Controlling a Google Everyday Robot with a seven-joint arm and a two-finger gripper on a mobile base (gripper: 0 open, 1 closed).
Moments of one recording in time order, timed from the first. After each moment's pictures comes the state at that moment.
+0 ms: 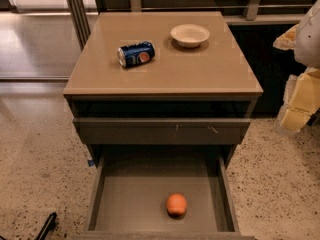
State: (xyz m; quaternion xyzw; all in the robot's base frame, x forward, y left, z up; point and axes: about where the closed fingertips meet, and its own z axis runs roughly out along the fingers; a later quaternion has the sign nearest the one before) arm 0.438 -0.217 0.976 -0.60 0.78 -0.03 0.16
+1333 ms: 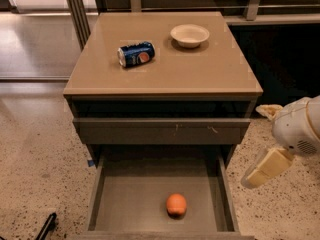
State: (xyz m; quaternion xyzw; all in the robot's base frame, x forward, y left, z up) arm 0.417 -0.208 0.834 -0.53 0.80 0.09 0.26
